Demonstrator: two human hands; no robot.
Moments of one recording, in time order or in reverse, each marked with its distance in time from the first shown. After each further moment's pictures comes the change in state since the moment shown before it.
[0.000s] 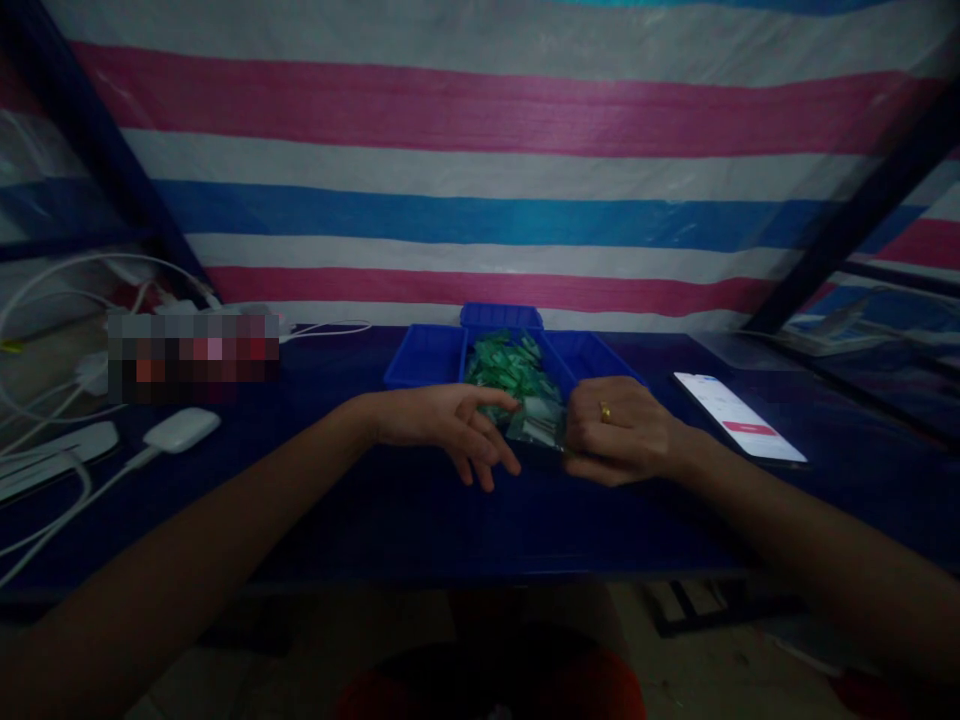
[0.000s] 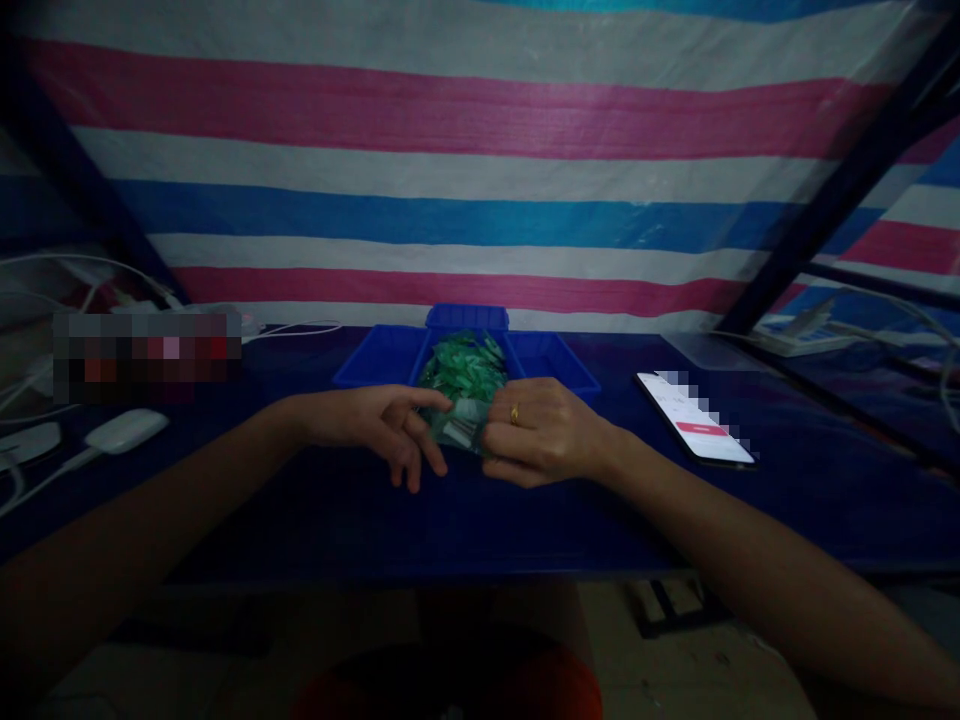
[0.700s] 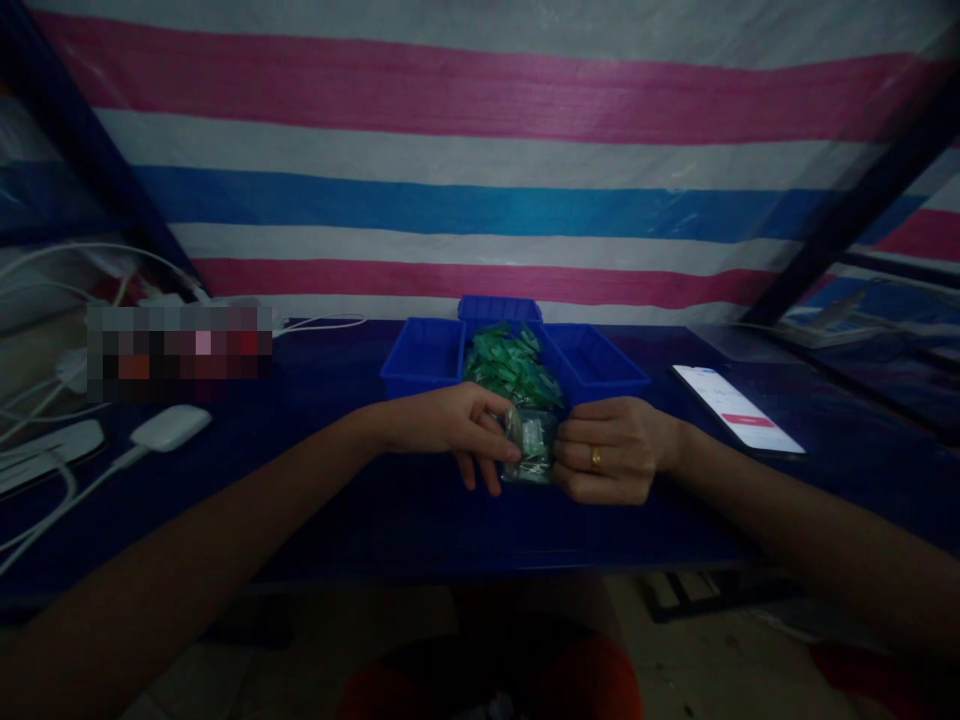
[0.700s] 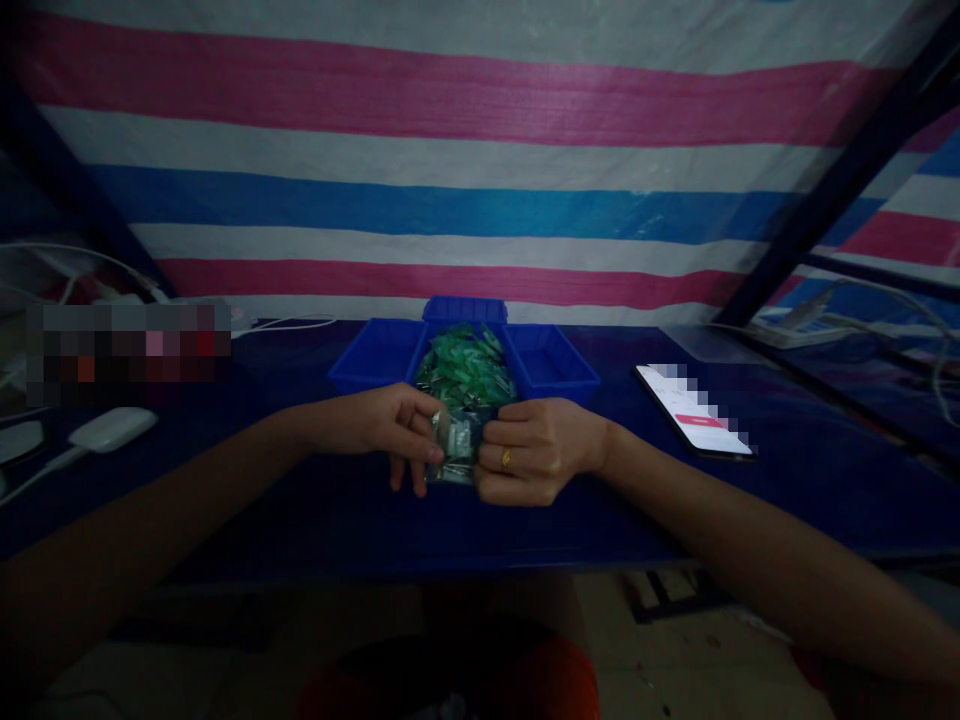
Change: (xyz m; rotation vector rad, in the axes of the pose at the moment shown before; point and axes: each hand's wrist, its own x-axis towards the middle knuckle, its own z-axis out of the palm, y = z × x) left_hand 0.009 0.002 0.017 0.170 0.123 0.015; right_hand 0.001 0.000 0.004 0.056 -0.303 -0.179
